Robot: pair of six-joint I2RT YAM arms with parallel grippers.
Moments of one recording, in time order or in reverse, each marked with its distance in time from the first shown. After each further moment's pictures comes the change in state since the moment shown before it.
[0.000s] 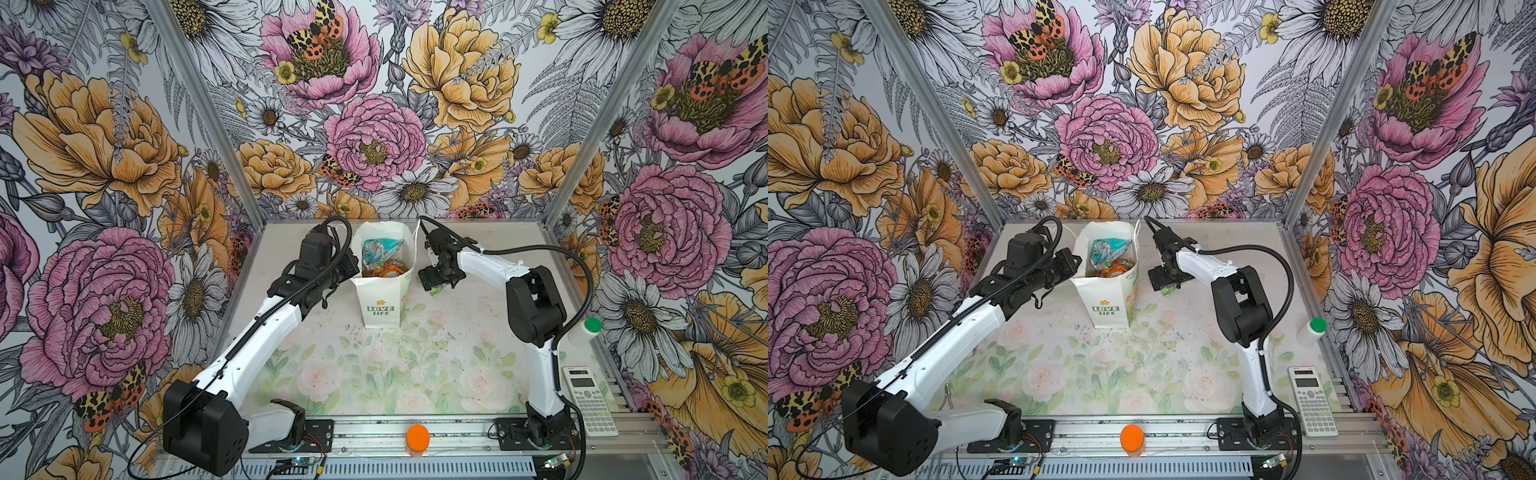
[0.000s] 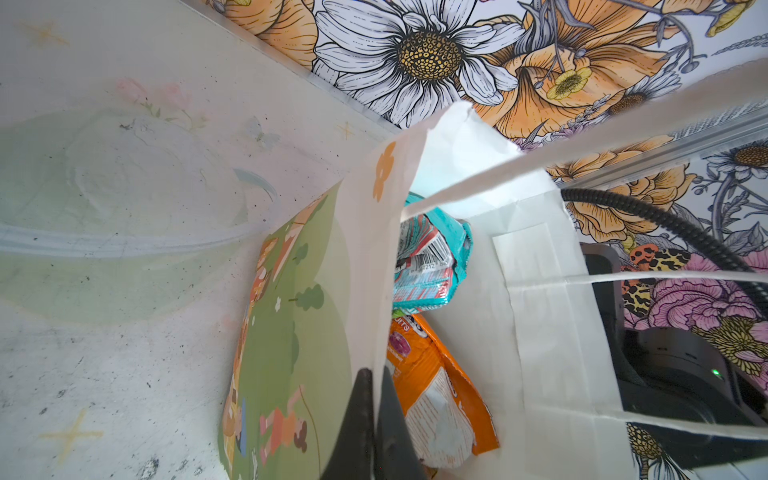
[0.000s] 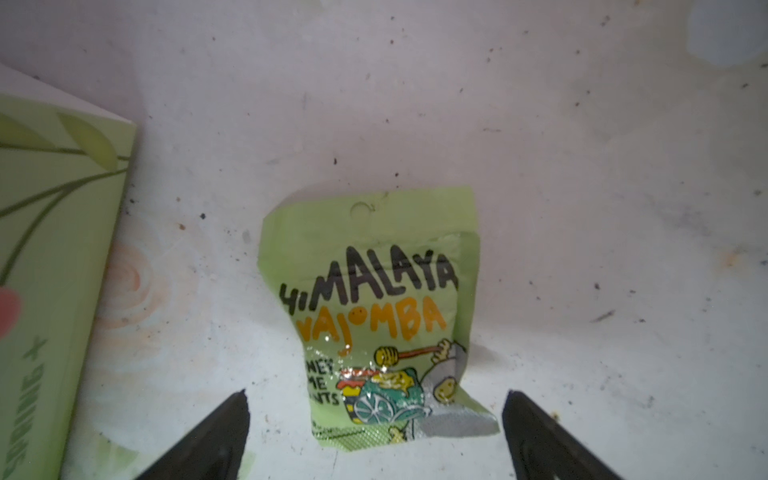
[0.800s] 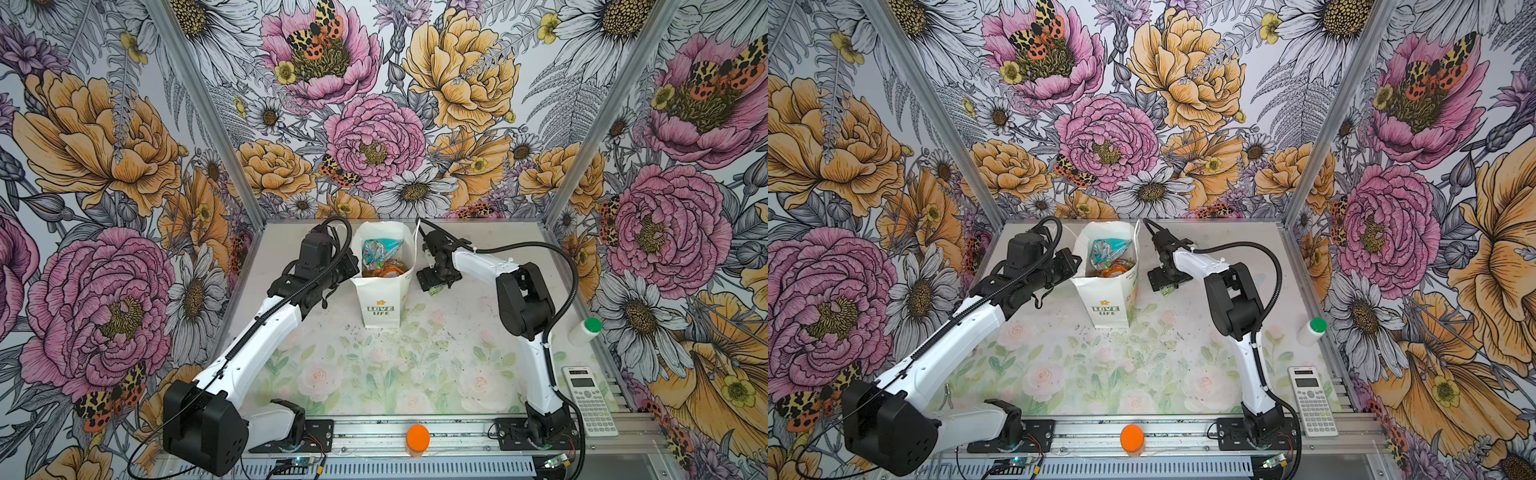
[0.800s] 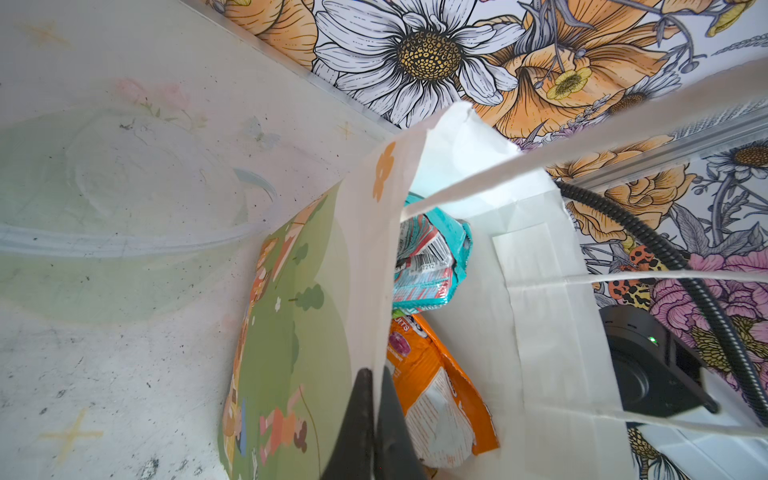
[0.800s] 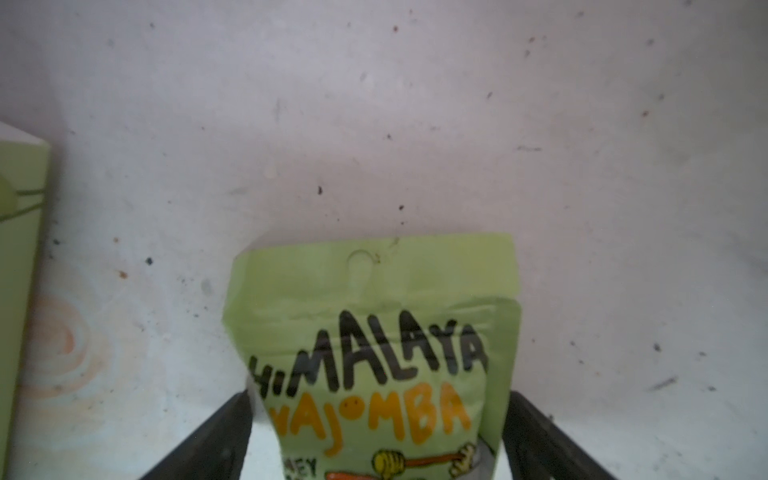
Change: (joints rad) left arm 0.000 0.000 0.000 0.000 0.000 0.000; right arm -0.006 0.085 0.053 0.008 -0.007 -0.003
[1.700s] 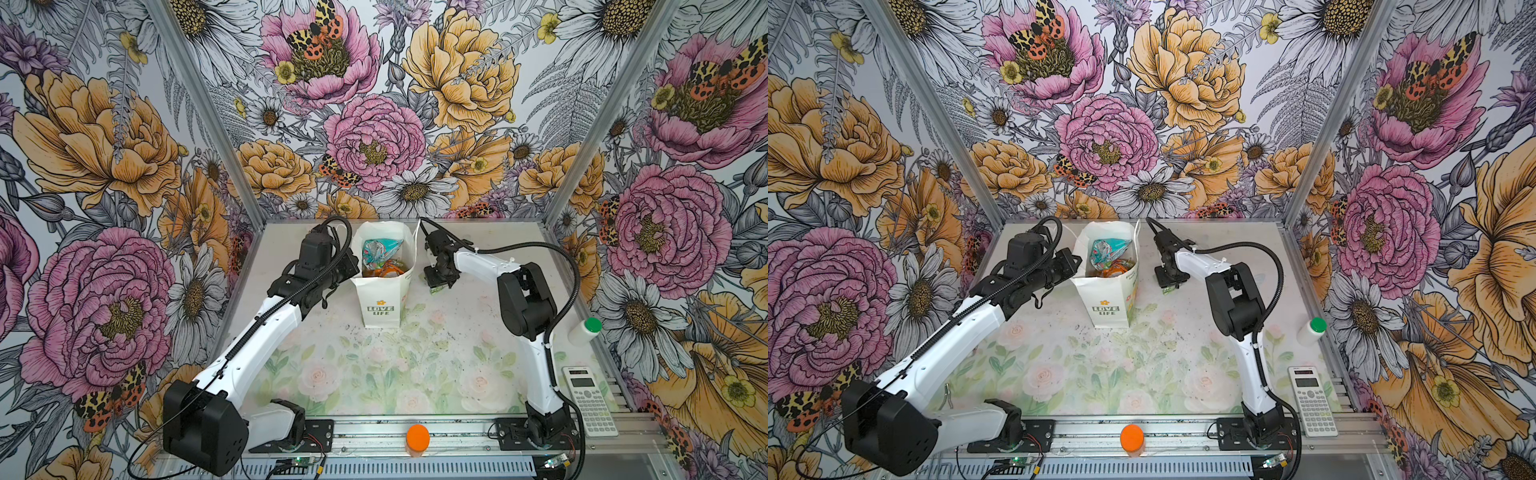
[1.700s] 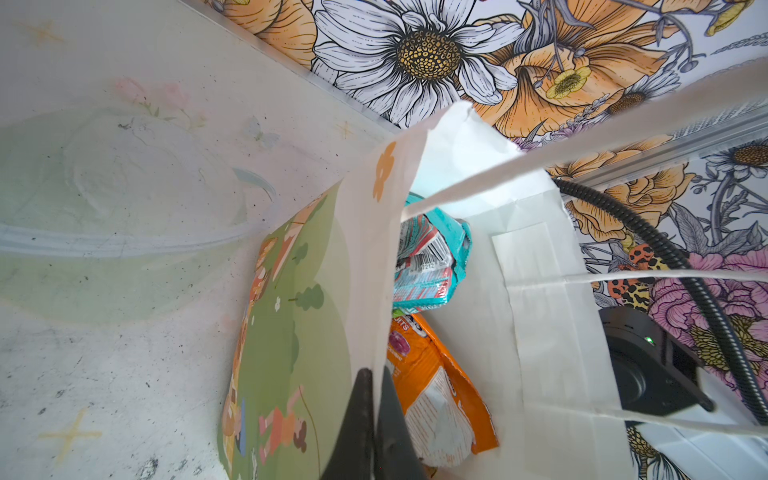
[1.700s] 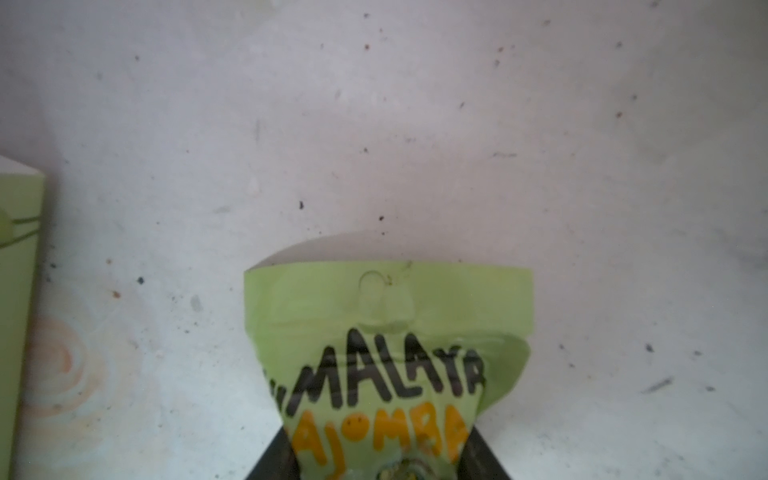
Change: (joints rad) left arm 0.000 0.000 0.000 0.000 0.003 0.000; right arm -0.005 -0.008 -0.028 0.042 -0.009 0.035
